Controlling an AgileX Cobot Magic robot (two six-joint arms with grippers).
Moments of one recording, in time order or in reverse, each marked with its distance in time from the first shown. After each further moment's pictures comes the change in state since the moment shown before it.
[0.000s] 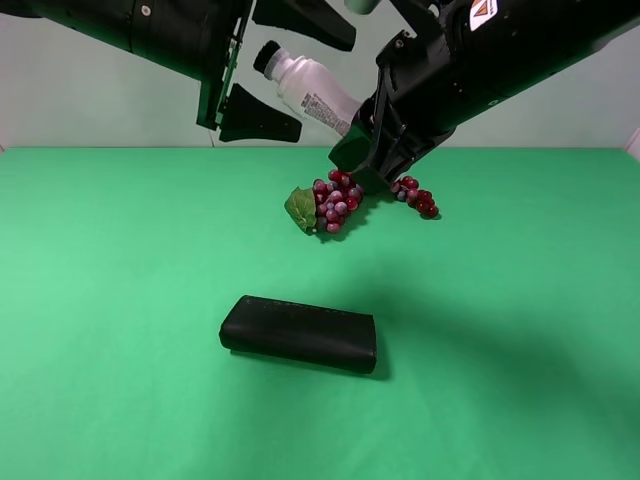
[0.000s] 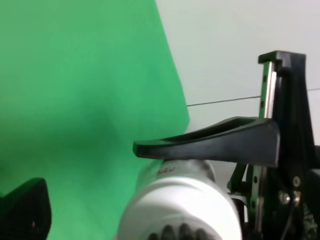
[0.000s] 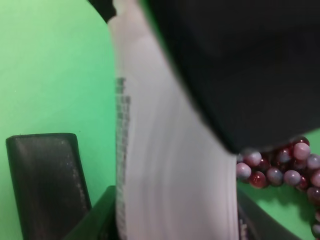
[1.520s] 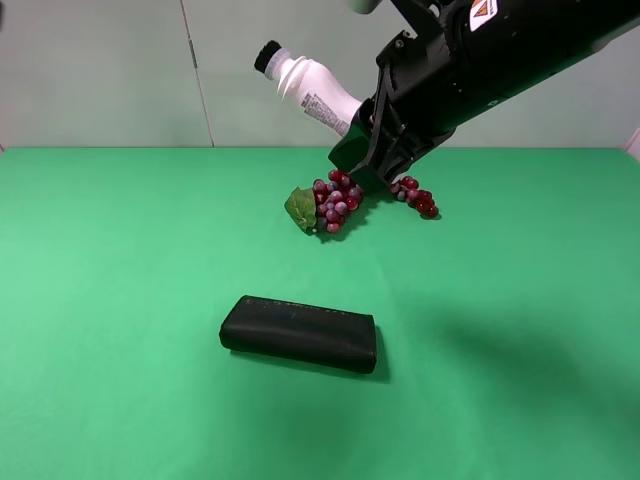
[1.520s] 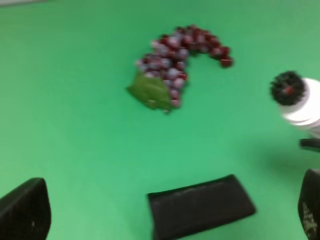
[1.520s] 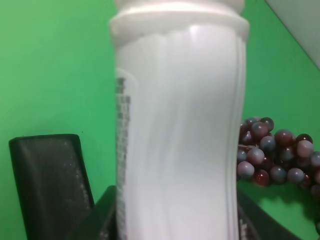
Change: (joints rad) left arm 0.247 -0.593 0.000 0.777 0.027 -0.306; right arm 0.000 0.000 0.000 0.003 0.002 0.014
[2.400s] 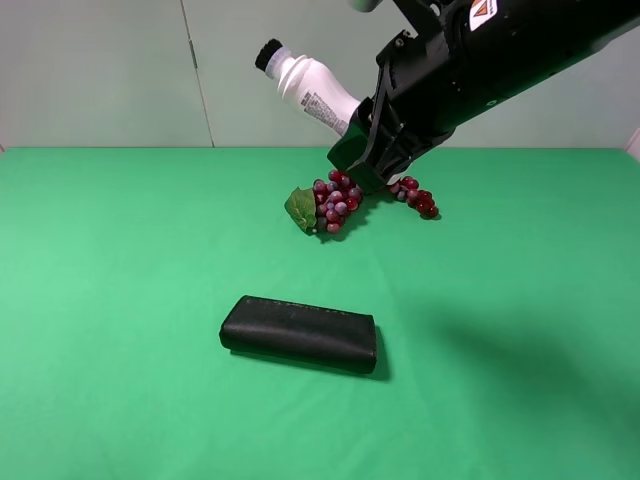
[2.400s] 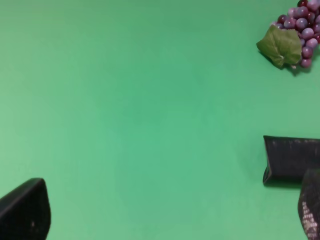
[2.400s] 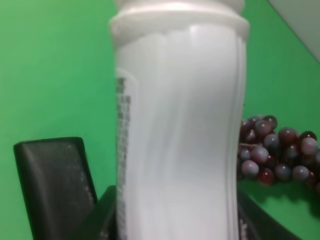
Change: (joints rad) left arm 0.001 -0.695 0.493 0.372 0.001 -0.207; right arm 0.000 0.000 0.000 0.008 0.001 0.024
